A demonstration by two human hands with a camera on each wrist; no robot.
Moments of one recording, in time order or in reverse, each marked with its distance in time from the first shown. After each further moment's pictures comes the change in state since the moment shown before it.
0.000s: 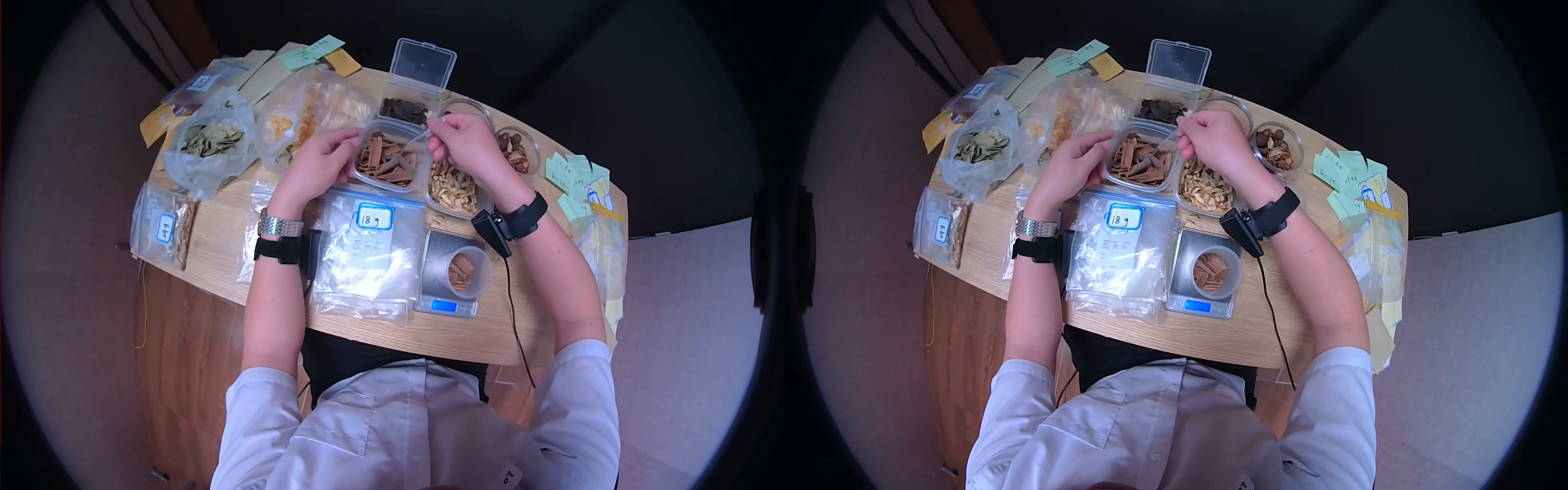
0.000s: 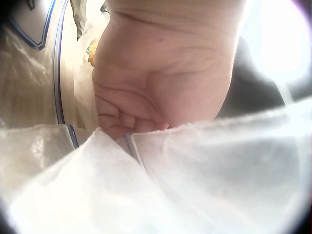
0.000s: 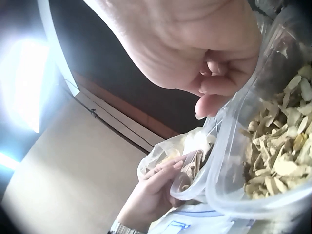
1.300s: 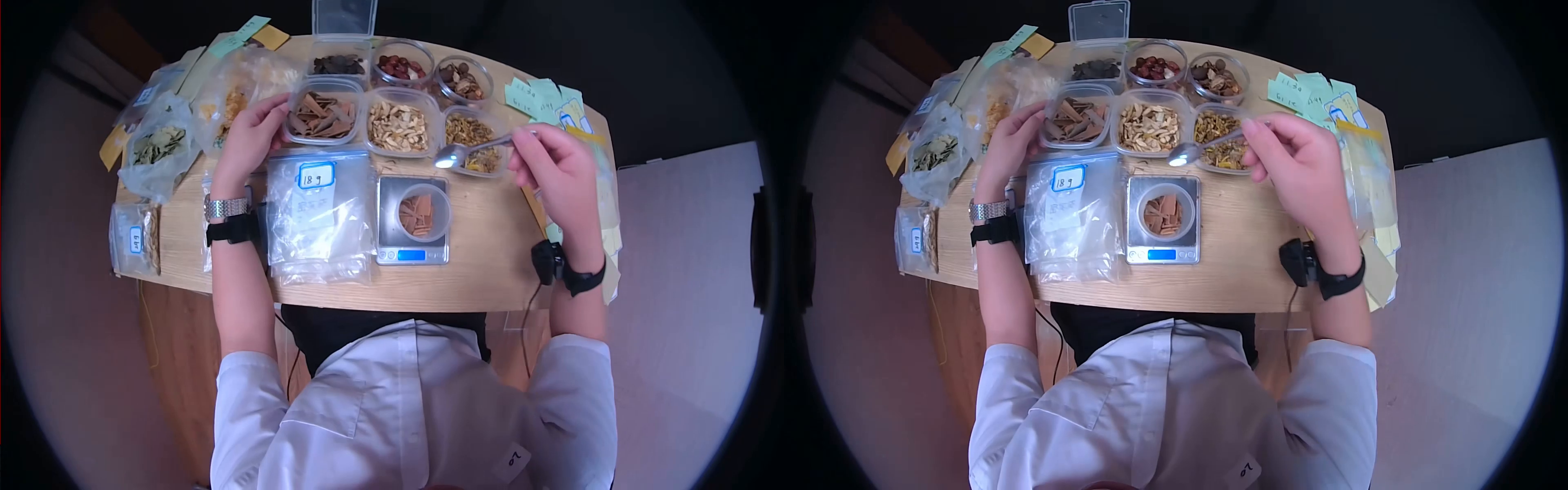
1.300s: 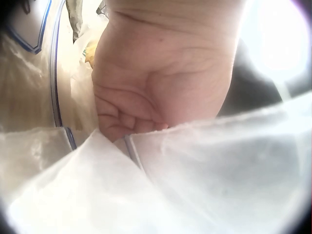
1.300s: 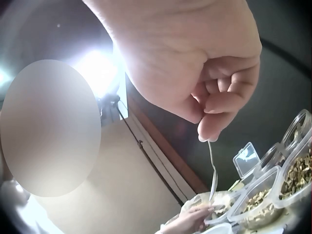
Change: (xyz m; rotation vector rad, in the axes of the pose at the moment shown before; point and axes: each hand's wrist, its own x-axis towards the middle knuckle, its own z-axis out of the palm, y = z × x) left_hand -0.002 0.003 0.004 0.096 0.044 0.019; right_hand -0.202 -0.006 -0.091 0.025 0.274 -0.108
